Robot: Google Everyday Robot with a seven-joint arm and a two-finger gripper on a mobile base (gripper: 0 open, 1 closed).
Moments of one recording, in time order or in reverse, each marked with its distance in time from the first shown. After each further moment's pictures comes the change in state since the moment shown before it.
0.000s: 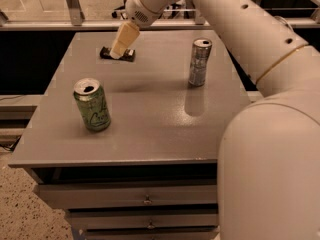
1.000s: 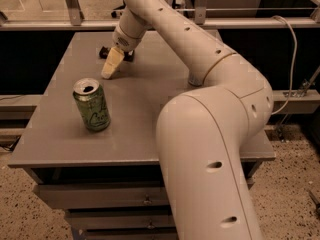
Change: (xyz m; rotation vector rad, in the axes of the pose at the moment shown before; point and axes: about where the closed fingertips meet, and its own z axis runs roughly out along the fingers) arm 0.047 0.000 0.128 -0.106 0.177 0.194
